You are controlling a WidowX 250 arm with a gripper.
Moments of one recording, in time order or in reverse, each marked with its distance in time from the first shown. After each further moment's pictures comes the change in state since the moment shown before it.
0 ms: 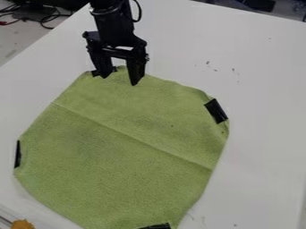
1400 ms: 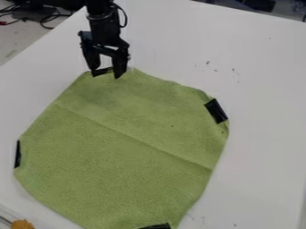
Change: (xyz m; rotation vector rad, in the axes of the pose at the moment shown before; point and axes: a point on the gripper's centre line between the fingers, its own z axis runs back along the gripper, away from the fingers) arm 0.051 0.080 -0.049 0.098 0.046 -0.015
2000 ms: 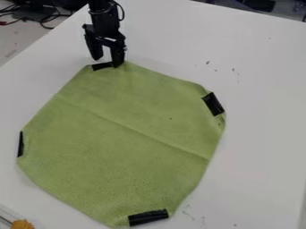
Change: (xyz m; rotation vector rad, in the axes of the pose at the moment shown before) arm 0.055 0.036 -0.029 -0.021 -0.011 -0.093
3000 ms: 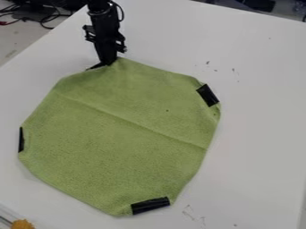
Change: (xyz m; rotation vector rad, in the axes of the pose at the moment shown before) arm -0.015 -0.011 -0.003 -0.039 0.043 -0.013
